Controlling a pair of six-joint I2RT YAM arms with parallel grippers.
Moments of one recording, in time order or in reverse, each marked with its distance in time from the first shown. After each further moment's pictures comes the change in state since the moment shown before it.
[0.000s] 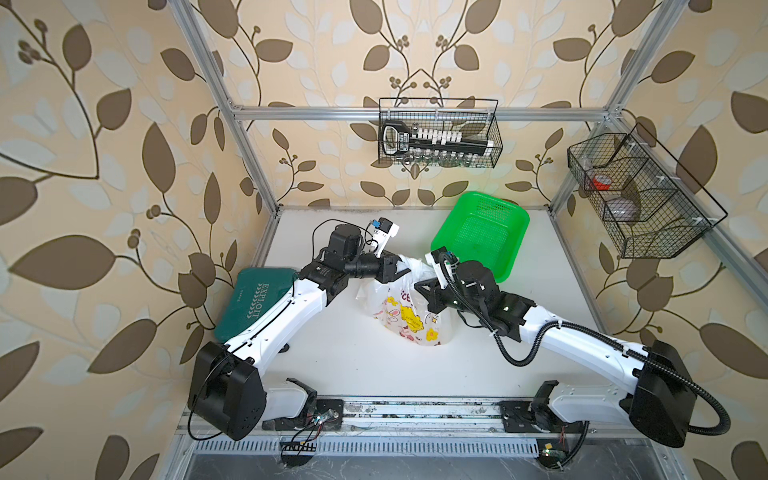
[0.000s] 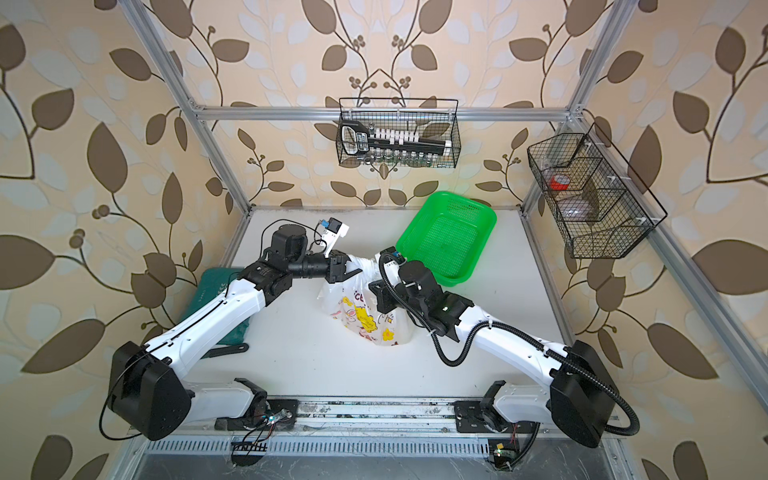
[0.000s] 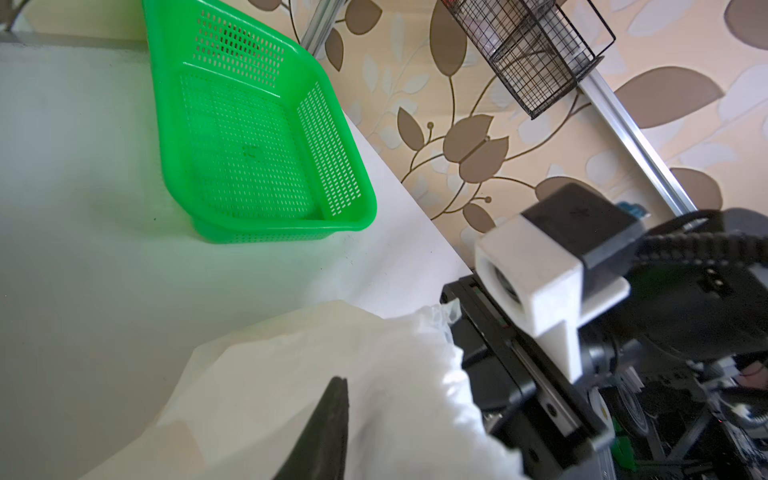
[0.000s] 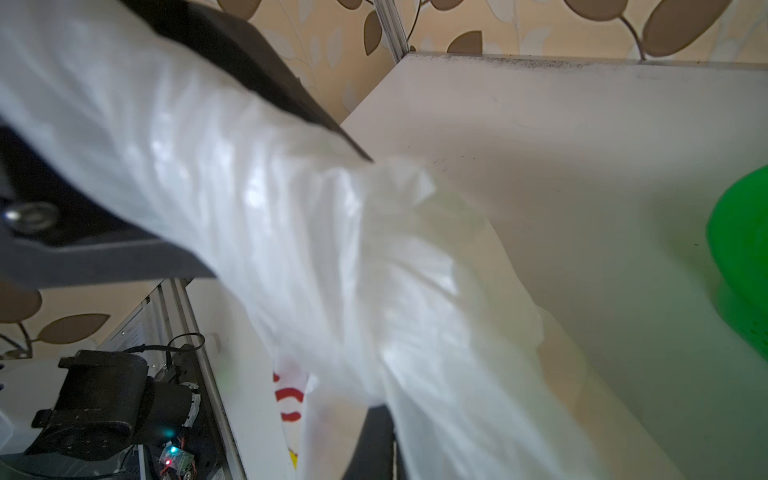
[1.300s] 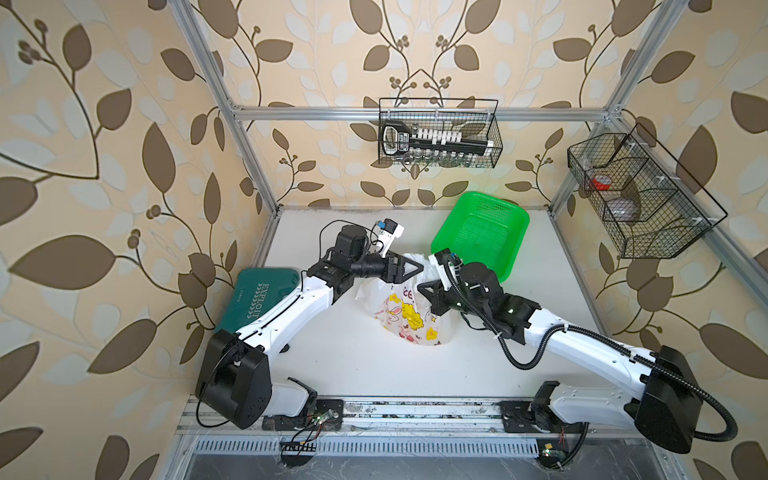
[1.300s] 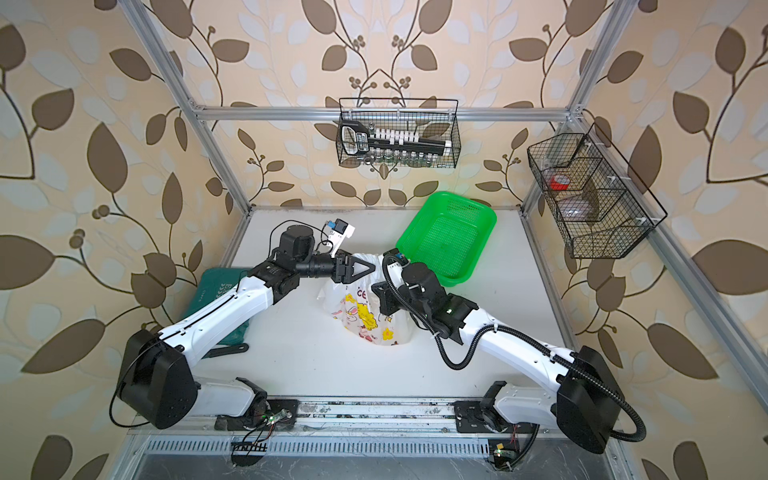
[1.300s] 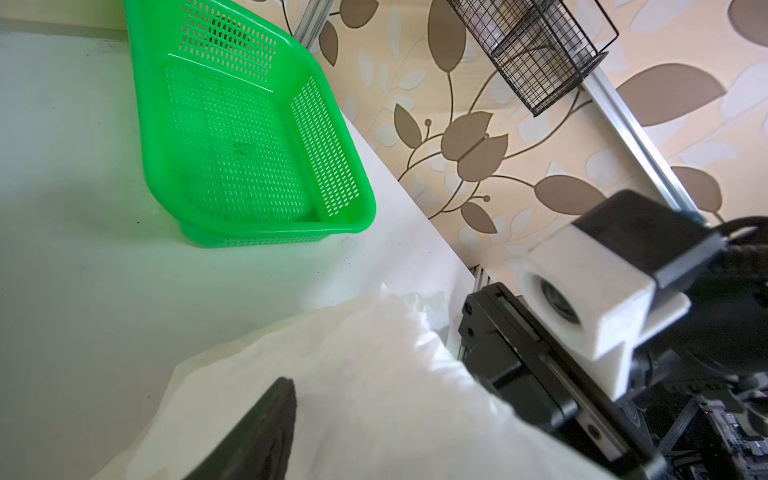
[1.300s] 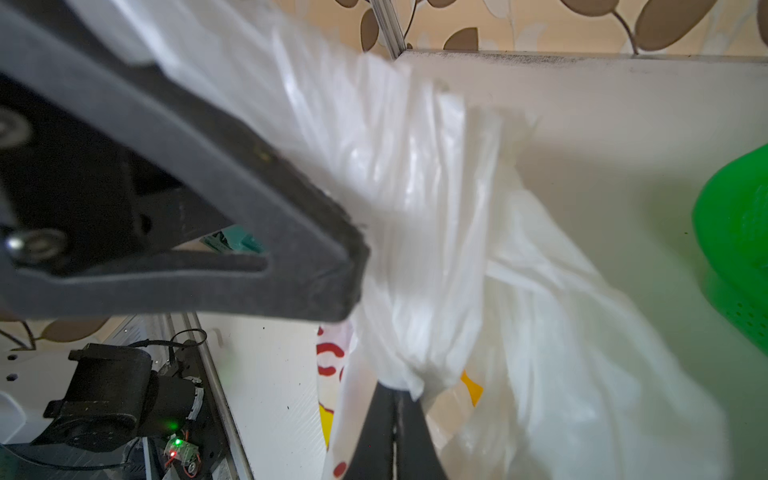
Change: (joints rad) left arm -0.023 0.079 -0.005 0.090 -0.003 -0.035; right arm 0.000 -0.038 -0.020 -0.019 0.000 0.007
